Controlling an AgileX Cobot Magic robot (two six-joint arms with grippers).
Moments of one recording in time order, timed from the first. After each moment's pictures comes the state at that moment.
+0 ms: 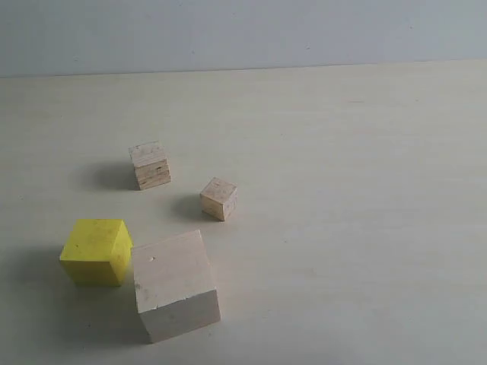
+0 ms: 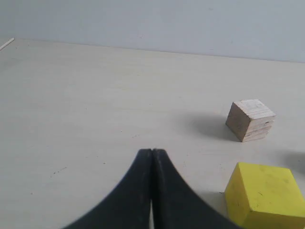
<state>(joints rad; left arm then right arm) -0.01 0.01 0.00 -0.04 0.37 -0.04 0.02 0.01 0.00 0.03 0.34 0.03</state>
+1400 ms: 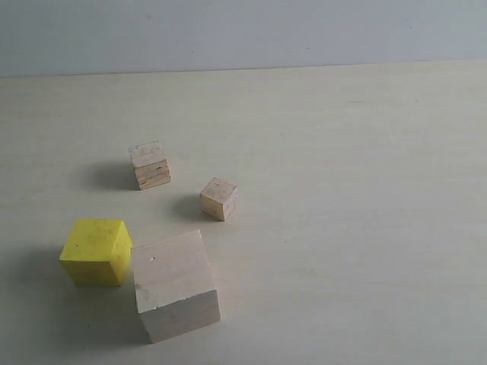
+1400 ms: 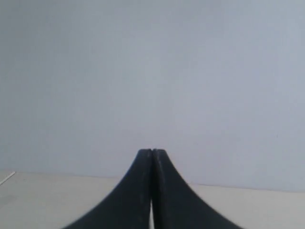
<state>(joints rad) -0.01 0.01 0.00 -0.04 -0.12 -0.03 0.02 0.01 0.00 0.03 -0.12 0.03</state>
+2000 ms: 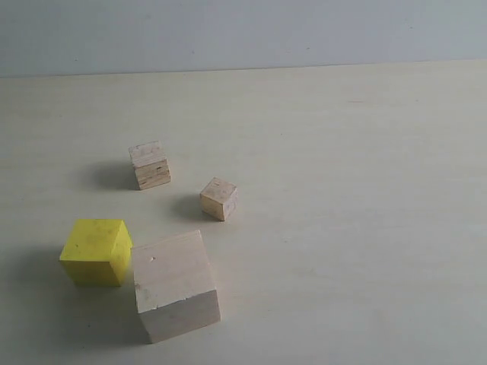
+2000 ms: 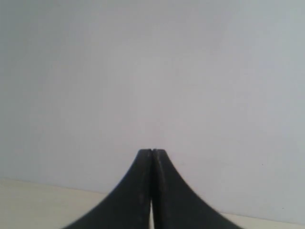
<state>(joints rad) -0.01 0.01 0.00 -0.04 -0.18 -0.14 0.02 0.01 0.00 0.03 -0.36 0.03</state>
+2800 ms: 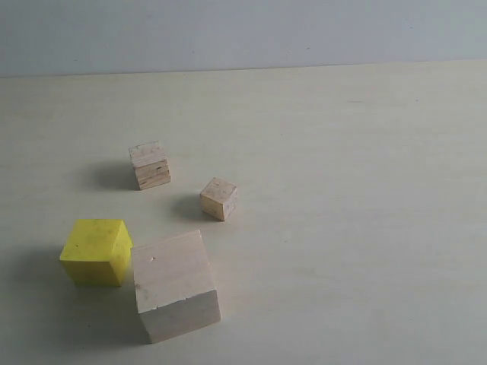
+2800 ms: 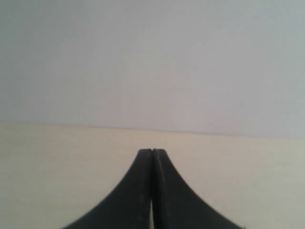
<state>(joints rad) -0.19 0.36 -0.32 -0.04 0.14 -0.12 0.16 0.01 -0.08 0.03 -0.27 0.16</state>
